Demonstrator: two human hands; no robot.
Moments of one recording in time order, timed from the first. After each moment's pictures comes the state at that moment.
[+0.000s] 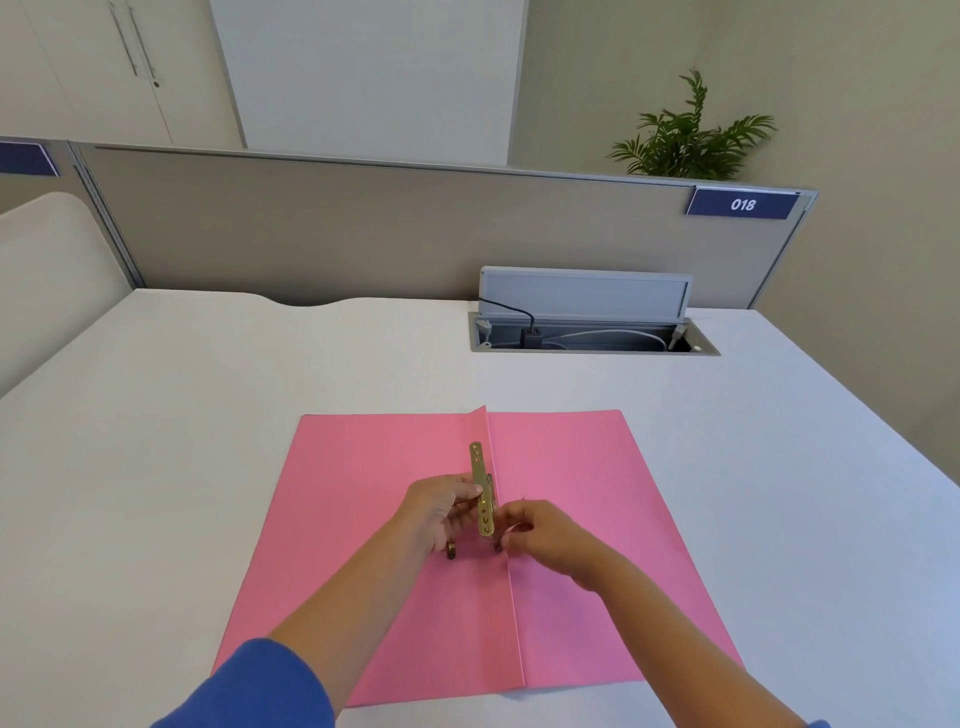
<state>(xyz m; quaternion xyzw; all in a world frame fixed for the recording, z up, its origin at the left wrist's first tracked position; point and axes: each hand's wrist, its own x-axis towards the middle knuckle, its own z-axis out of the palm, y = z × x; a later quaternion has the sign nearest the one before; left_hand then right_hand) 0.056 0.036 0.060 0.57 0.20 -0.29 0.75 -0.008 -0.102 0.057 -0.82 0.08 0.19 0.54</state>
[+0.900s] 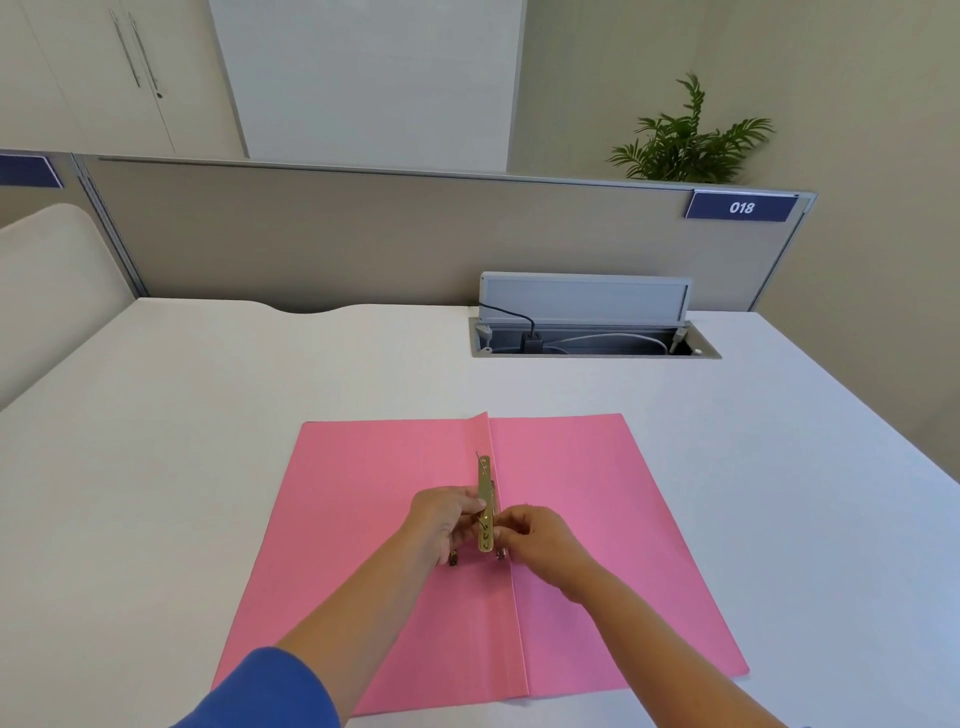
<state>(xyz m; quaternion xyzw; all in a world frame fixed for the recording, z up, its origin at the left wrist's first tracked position) 0.051 0.033 0.056 0.61 0.19 -0.27 0.71 -0.006 -0.090 0.045 -0.83 0.13 0.11 0.54</state>
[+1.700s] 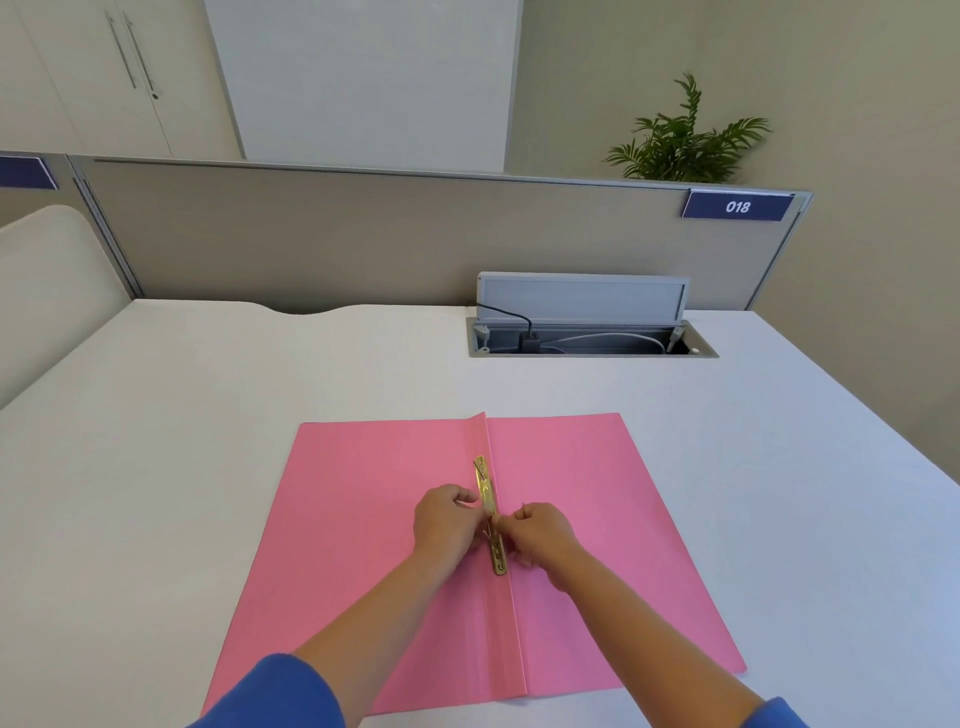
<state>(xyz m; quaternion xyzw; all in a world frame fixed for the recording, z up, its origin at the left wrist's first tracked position) 0.041 0.023 0.040 0.79 0.08 -0.14 0.59 0.006 -0.088 0.043 -0.81 0.26 0.10 0.52</state>
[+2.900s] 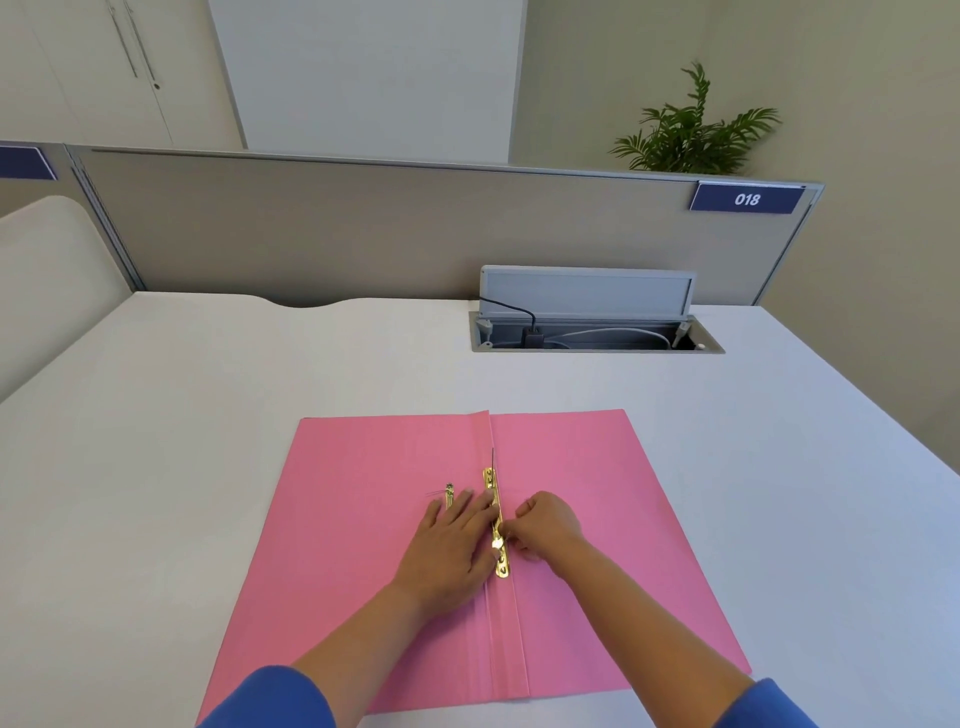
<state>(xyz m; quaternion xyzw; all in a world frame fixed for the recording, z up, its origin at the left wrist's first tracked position) 0.033 0.052 -0.013 0.93 -0.32 -0.06 0.18 0.024 -0.096 0.028 -0.86 0.27 0.11 0.42</state>
